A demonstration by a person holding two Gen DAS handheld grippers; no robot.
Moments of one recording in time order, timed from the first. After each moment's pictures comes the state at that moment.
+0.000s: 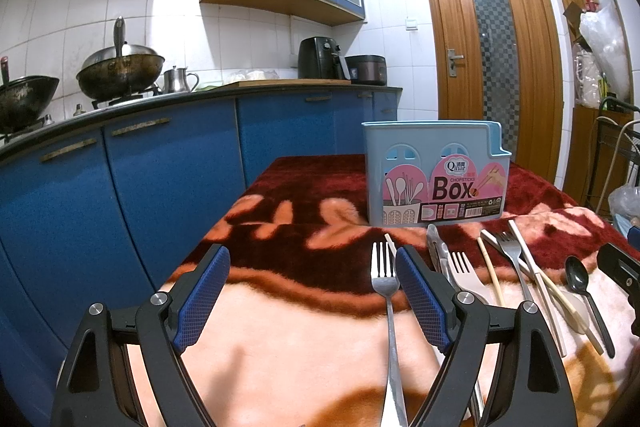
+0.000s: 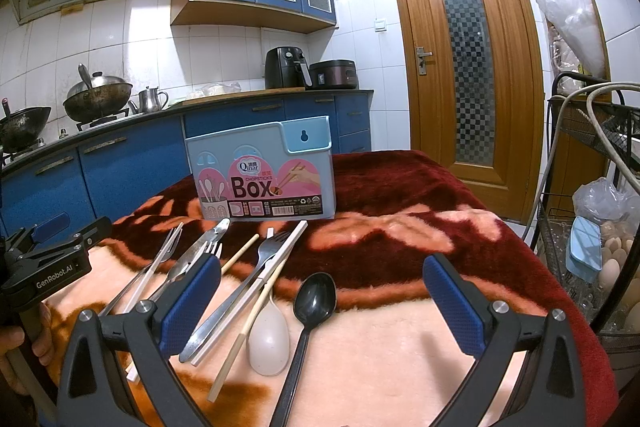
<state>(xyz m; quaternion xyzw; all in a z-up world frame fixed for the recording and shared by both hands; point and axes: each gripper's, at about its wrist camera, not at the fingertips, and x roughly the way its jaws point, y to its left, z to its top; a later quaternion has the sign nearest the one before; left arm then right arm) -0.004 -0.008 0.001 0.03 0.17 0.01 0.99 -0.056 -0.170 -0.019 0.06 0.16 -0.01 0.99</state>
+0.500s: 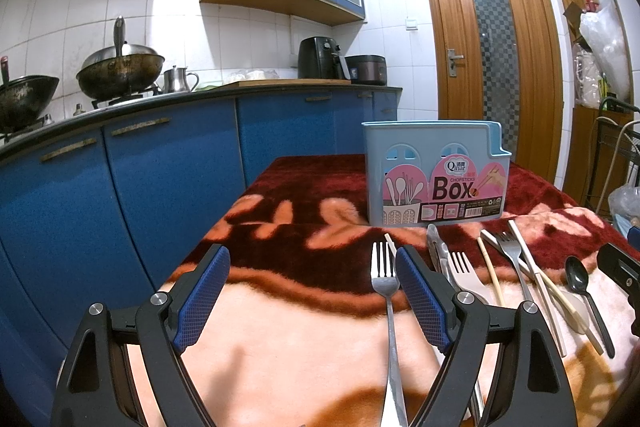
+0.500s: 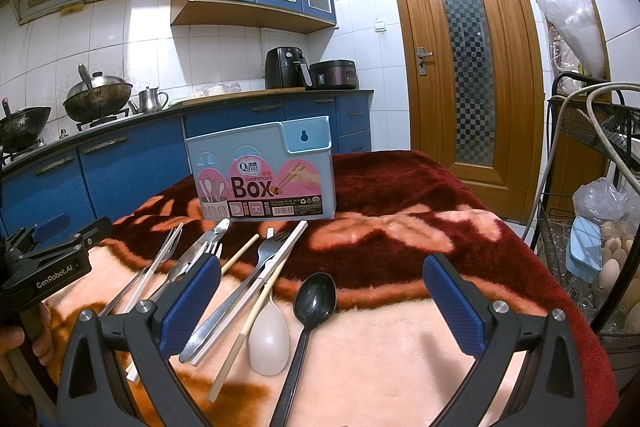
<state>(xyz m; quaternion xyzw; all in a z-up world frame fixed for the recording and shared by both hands) -0.004 -0.008 0.001 0.03 0.17 0.01 0.99 -0.056 -0.170 -0.019 0.06 0.16 -0.01 0.99</state>
